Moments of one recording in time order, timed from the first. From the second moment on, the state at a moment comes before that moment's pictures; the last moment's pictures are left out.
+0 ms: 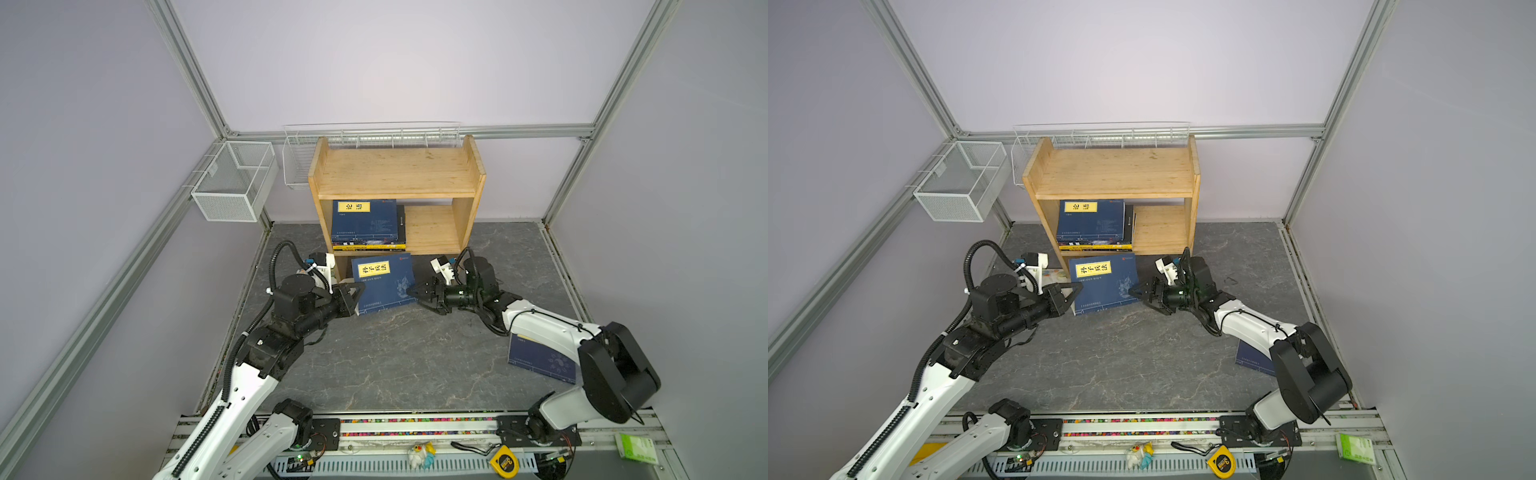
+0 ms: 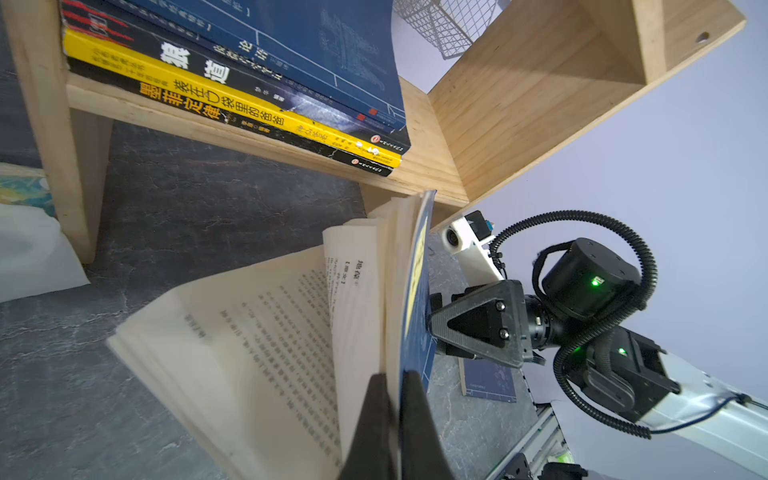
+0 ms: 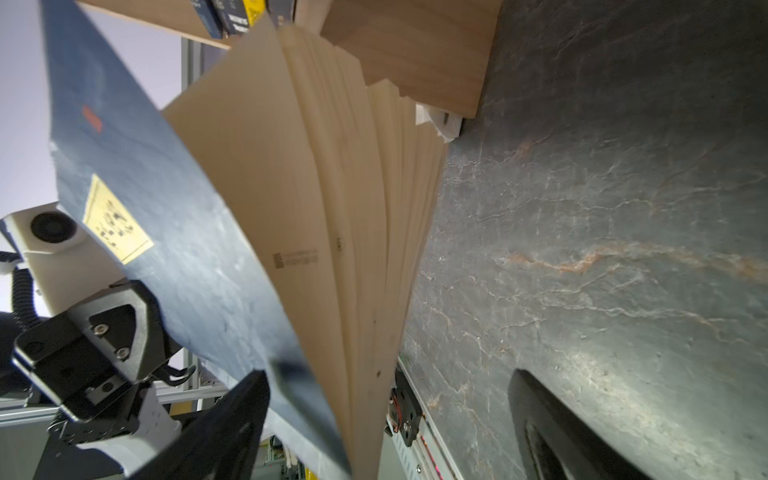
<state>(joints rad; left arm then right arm) -0.49 0.80 0.90 -0.44 0.28 -0.68 0.56 1.48 0.86 0.19 -0.79 1.00</state>
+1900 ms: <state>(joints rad) -0.49 0.88 1.14 -0.23 0.37 -0.71 0.58 1.22 1.36 -0.11 -0.48 0.81</state>
